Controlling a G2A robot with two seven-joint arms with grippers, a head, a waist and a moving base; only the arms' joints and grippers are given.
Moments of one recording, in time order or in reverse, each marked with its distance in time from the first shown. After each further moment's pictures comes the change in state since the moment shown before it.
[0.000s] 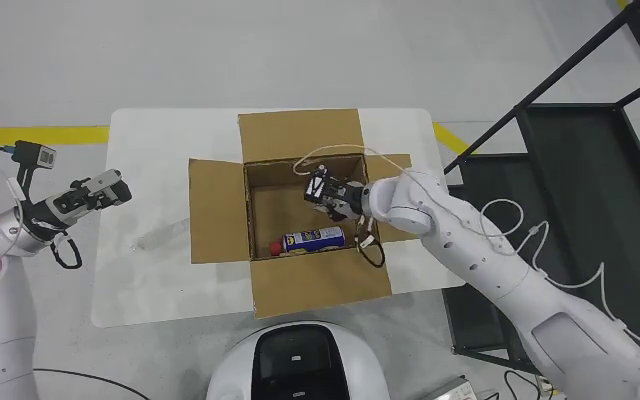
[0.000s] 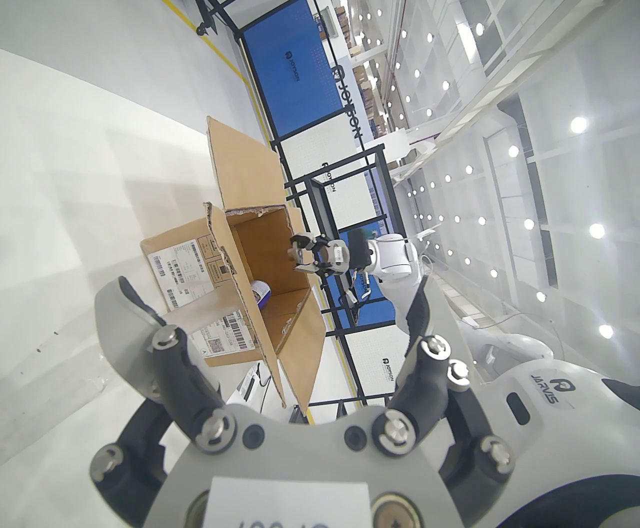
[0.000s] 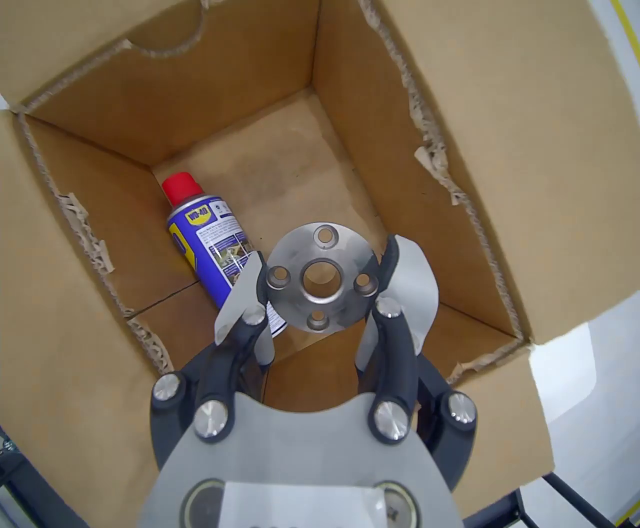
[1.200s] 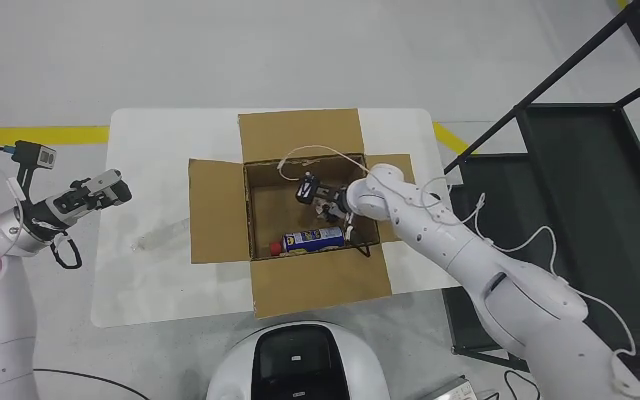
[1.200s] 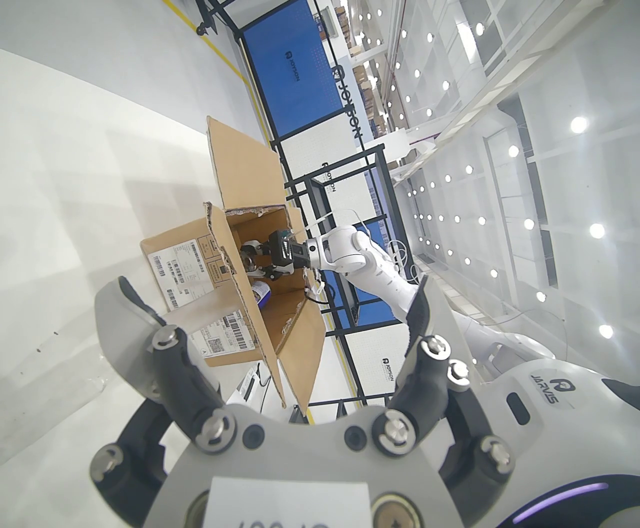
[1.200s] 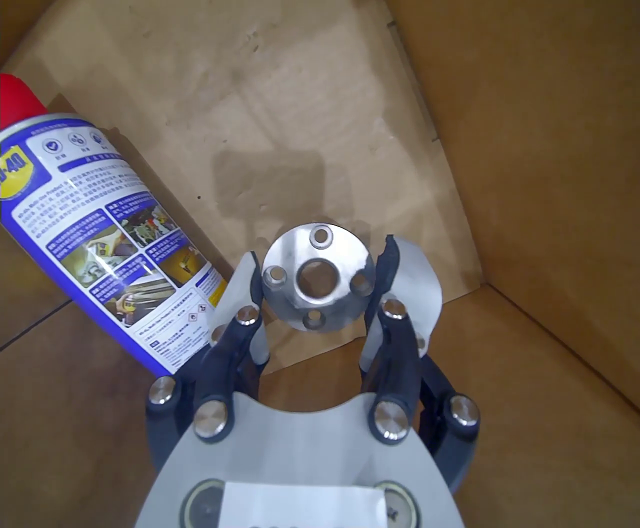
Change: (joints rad) left arm 0.000 0.000 0.000 0.000 0.000 0.000 0.000; right arm 0.183 -0.204 -0.211 0.527 0.003 -0.022 -0.054
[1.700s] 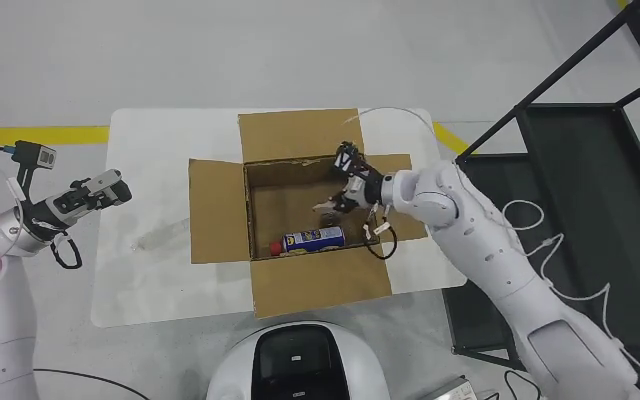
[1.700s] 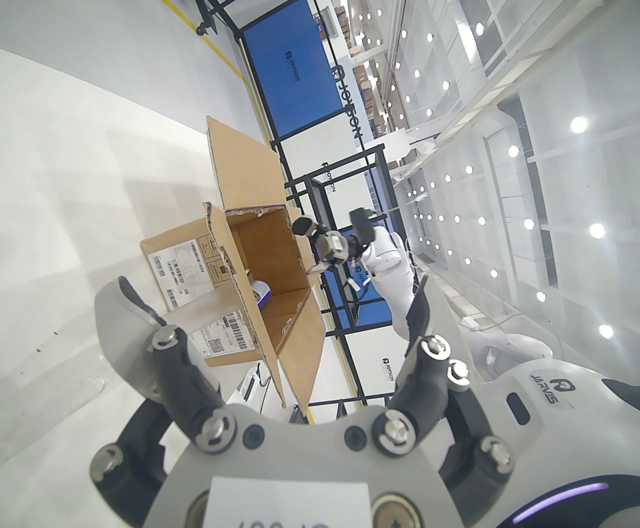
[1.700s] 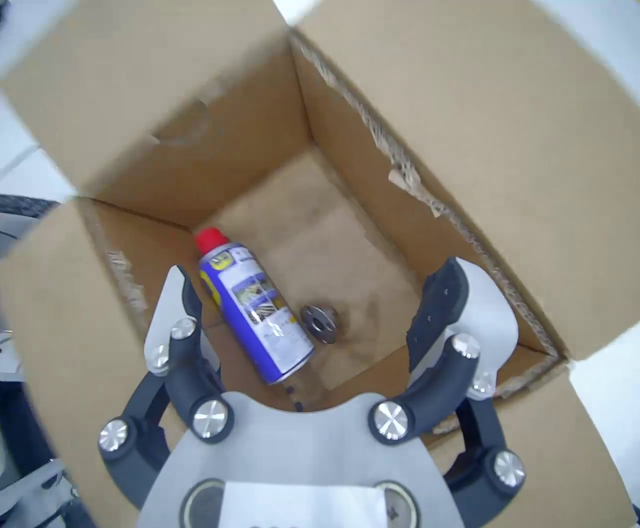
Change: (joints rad) left arm 0.000 0.000 0.000 0.000 0.000 0.000 0.000; right arm -0.386 0.211 0.561 -0.573 0.232 -0.141 -0.058
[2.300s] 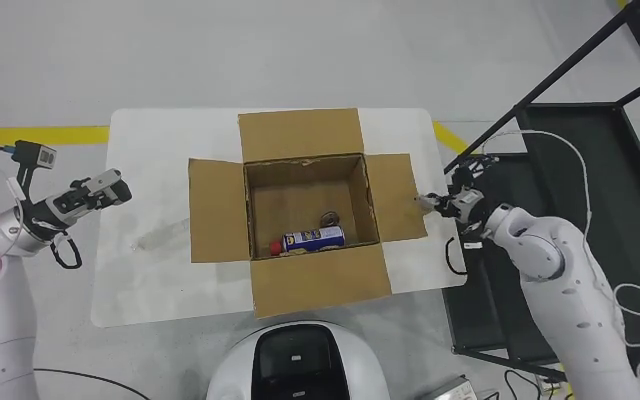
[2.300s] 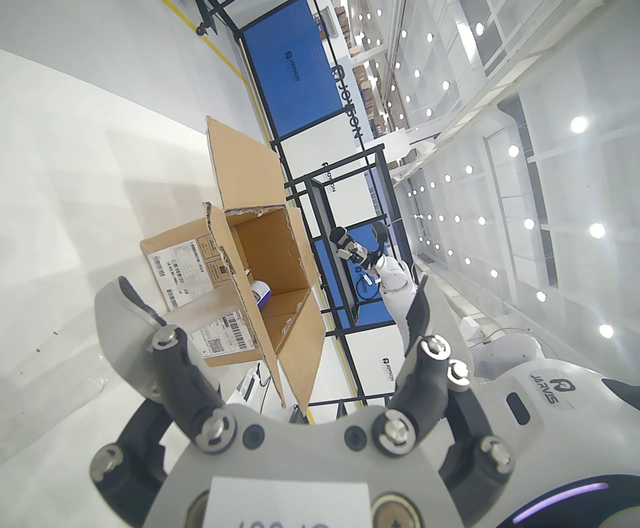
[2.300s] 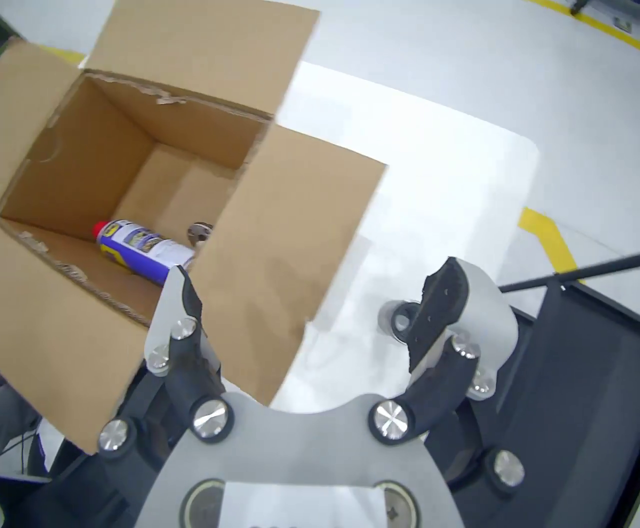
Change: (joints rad) left arm 0.000 0.000 0.000 0.000 0.000 0.000 0.000; right arm -0.528 0.085 0.614 -0.086 -0.053 0.168 -0.128
